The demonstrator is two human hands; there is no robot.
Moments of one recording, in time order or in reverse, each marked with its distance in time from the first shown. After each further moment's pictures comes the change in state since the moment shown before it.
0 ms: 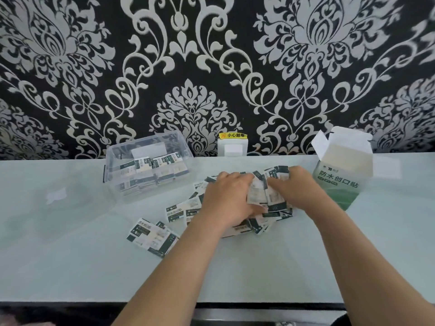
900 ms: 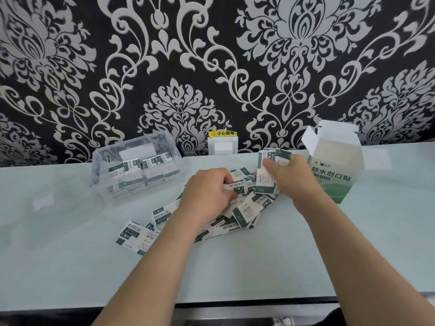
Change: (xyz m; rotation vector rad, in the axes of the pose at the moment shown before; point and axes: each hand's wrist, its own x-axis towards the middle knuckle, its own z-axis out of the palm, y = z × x) left_hand -0.003 -0.007 -0.013 -0.233 0.111 -0.161; right_hand -0.002 -0.003 -0.006 0.469 0.109 0.048
